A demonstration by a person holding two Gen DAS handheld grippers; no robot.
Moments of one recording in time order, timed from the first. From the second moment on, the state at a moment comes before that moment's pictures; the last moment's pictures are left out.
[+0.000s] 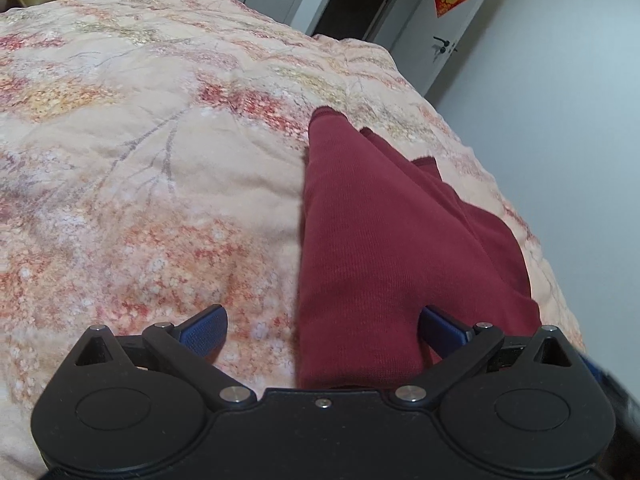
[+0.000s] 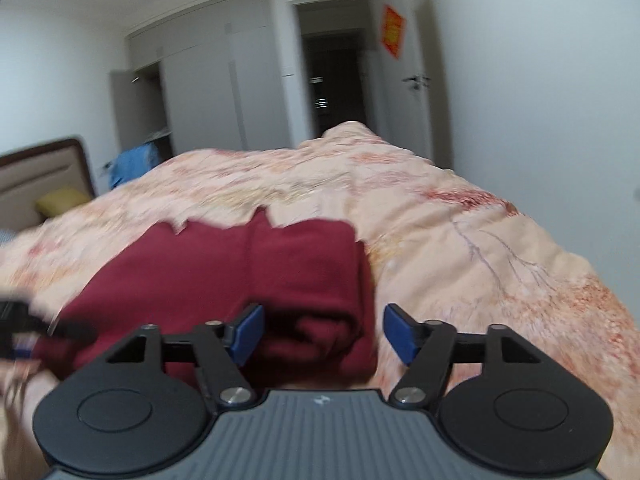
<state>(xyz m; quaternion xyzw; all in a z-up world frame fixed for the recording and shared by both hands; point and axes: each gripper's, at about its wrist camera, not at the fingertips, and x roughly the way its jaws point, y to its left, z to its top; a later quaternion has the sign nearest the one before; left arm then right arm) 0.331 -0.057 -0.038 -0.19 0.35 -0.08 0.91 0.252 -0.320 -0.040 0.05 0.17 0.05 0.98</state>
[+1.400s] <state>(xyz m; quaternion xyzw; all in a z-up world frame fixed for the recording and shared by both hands) 0.321 -0.054 -0.029 -0.18 0.34 -0.07 0.92 0.239 -0.315 -0.035 0.00 0.13 -0.05 0.99</state>
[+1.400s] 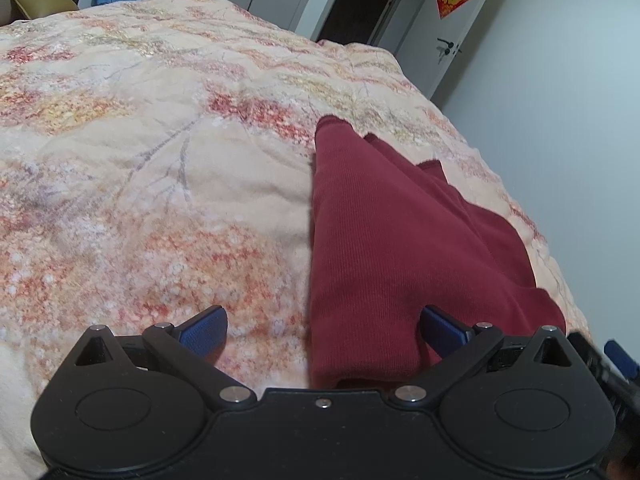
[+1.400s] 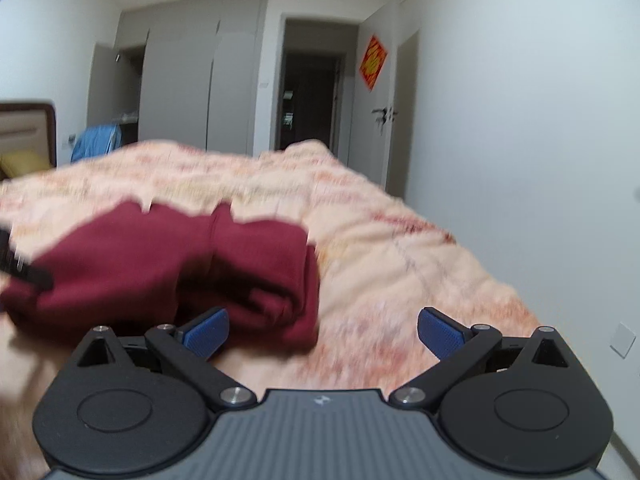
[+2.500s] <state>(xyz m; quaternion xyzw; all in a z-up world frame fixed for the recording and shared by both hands) 0.370 -0.042 -0.011 -0.15 0.31 -0.04 0.94 0.355 -0.317 -0.064 0.04 0.18 -0.05 0.98</state>
